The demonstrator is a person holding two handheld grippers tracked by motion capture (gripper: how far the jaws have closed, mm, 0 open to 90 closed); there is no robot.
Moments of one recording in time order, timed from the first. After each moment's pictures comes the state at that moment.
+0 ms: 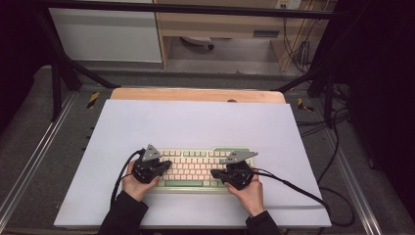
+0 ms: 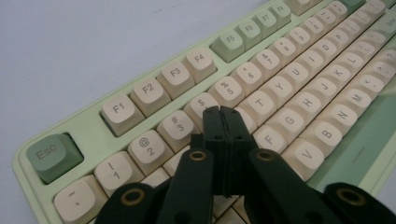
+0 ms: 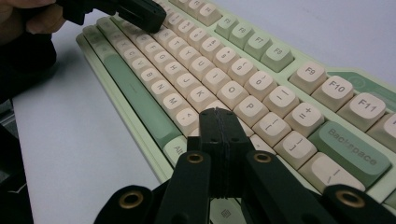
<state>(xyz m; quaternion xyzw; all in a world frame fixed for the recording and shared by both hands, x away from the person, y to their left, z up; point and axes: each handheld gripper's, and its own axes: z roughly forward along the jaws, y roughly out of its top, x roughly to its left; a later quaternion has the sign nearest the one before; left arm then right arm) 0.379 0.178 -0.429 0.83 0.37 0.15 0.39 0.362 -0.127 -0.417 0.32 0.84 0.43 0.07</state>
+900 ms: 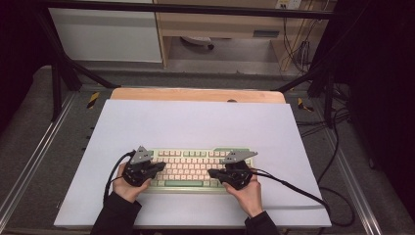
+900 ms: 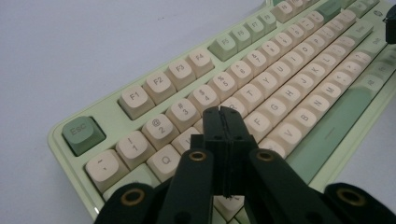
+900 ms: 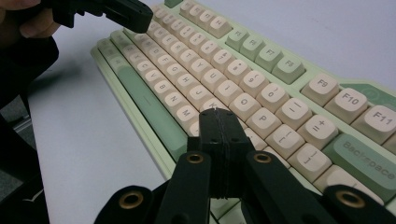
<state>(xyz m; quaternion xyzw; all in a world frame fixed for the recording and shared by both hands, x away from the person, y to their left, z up) 0.364 0.200 -0.417 0.83 0.36 0.15 0.40 0.360 -0.122 -0.413 0.32 0.83 0.45 0.06</state>
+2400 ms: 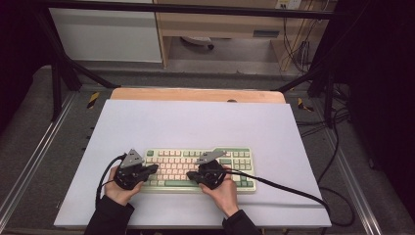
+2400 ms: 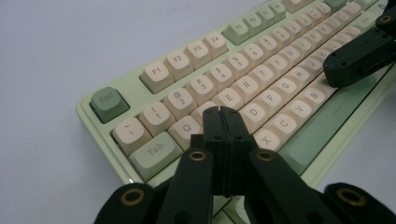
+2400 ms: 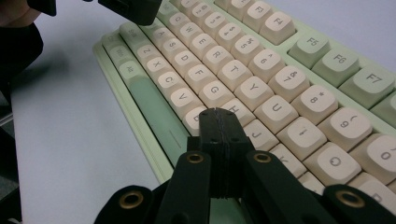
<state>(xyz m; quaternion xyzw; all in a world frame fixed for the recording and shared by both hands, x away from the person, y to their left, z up) 0.356 0.219 -0.421 0.82 0.37 0.15 0.41 0.371 -0.054 -0.432 0.30 0.86 0.42 0.05</state>
